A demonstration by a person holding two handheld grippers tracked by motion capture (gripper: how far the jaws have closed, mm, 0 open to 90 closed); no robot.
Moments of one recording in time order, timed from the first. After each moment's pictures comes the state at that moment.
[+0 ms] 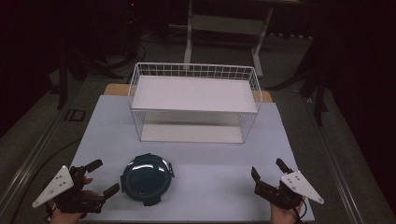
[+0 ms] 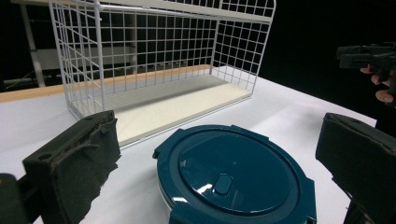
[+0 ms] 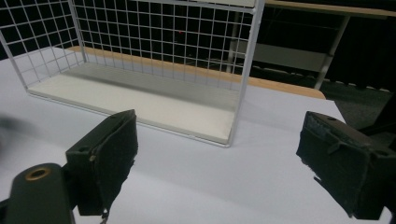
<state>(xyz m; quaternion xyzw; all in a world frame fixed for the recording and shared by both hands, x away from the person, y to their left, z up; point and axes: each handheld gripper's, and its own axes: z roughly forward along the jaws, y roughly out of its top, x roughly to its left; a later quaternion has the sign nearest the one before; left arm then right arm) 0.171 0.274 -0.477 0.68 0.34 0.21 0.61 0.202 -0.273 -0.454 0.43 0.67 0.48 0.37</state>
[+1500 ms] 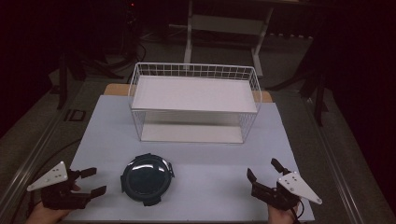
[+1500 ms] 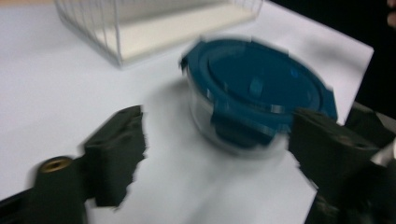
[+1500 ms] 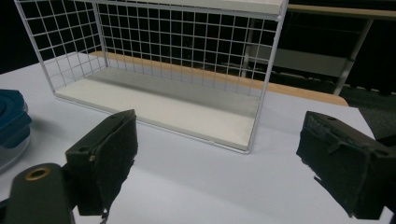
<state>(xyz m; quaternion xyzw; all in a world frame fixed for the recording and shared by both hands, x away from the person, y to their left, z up) 0.188 0.323 -0.502 0.78 0.36 0.09 0.51 0.200 -0.266 -0.453 0.41 0.67 0.51 0.35</state>
